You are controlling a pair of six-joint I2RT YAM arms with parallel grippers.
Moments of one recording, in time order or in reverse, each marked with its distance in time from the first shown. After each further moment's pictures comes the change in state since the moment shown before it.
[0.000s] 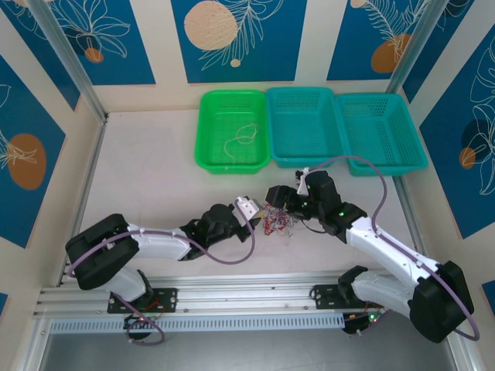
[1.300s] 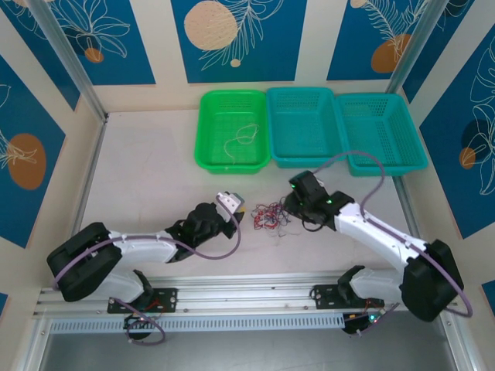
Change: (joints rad) left arm 0.089 -0.125 -0.098 -0.066 -0.059 -0.096; right arm 0.098 0.159 0.190 -0.419 0.473 -0.011
